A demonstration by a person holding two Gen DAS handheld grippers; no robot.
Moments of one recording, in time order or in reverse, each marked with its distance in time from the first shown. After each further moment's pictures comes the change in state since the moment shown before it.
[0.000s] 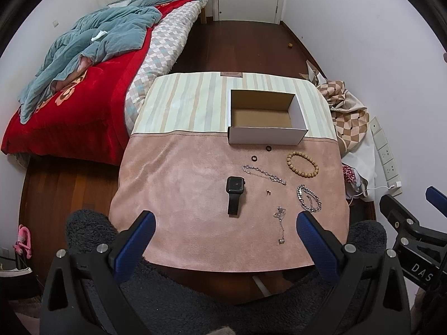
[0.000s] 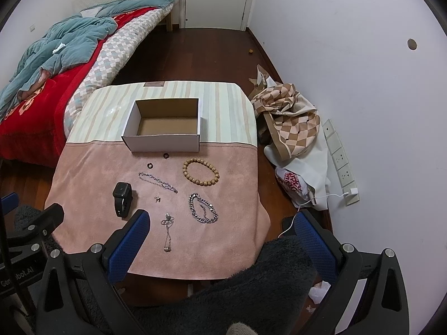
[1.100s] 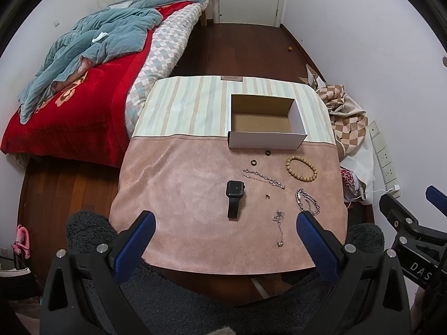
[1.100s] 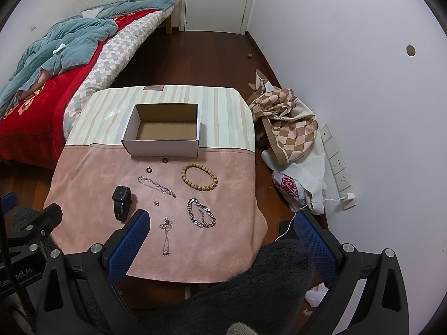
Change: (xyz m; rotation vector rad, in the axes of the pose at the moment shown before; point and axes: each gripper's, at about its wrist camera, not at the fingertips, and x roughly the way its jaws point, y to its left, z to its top) left arm -0.004 -0.002 0.011 -0.003 -0.008 -0.002; right arm -0.004 -0.003 0.007 -0.001 -0.012 -0.011
